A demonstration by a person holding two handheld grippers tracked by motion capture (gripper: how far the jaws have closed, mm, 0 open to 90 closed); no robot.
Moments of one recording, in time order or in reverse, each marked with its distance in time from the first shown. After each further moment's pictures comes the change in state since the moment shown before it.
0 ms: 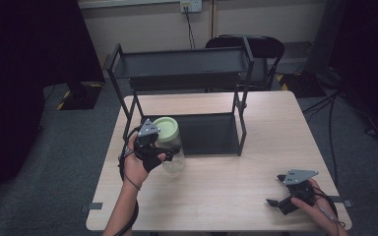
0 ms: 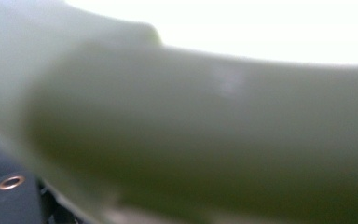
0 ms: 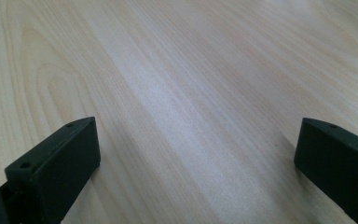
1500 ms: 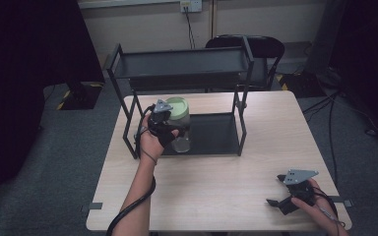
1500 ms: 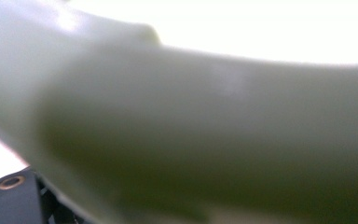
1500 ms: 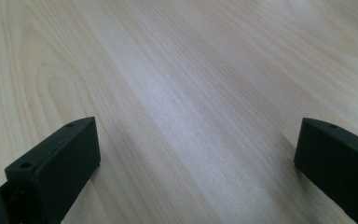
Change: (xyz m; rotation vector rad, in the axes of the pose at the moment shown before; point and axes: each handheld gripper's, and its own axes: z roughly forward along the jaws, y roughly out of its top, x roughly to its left) left arm 0.022 0.044 0.056 -0.019 0.060 -0.009; right arm 0.000 0.000 0.000 0.000 0.000 0.000
